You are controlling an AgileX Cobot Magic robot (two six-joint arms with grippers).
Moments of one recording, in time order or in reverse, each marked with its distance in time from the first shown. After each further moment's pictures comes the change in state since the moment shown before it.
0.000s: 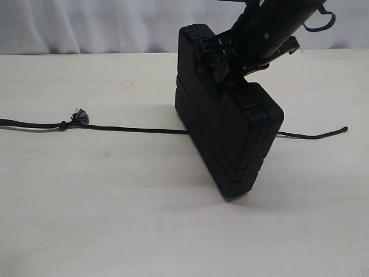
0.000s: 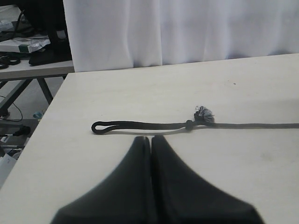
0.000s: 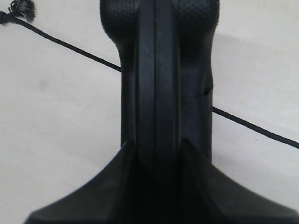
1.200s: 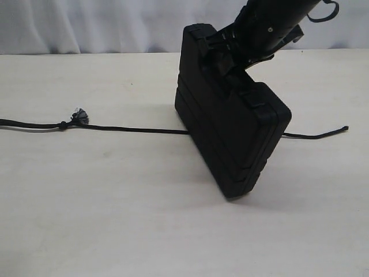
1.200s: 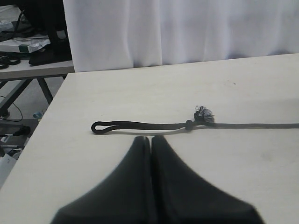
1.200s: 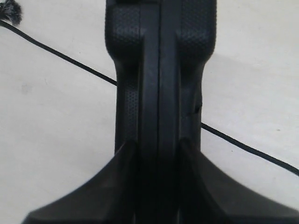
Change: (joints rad) left arm 0.000 0.000 0.000 0.000 0.000 0.000; right arm -0.002 0.006 -0.035 -0.058 0.004 -0.029
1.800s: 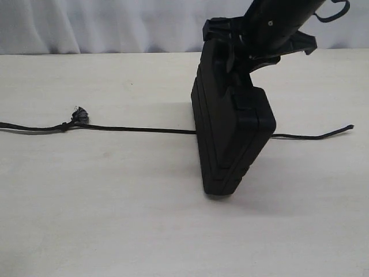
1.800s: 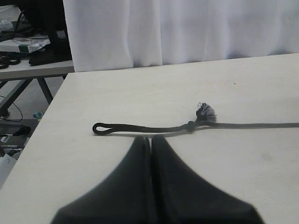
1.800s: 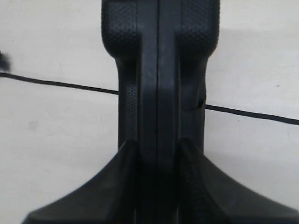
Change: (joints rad) left arm 0.000 0.000 0.000 0.000 0.000 0.000; right arm 0.000 -0.026 0.005 -0.044 0.023 0.354
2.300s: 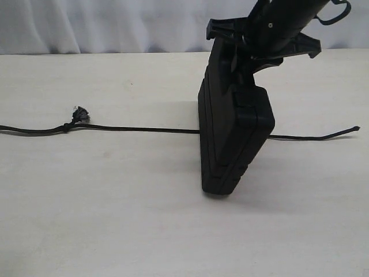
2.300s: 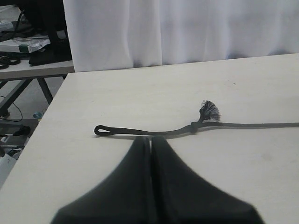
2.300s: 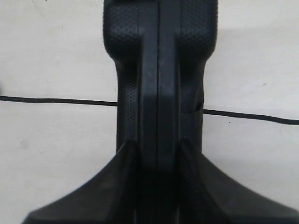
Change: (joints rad) left arm 0.000 0.000 0.000 0.000 0.000 0.000; right arm 0.000 -0.004 0.023 -0.069 -0.032 0.106
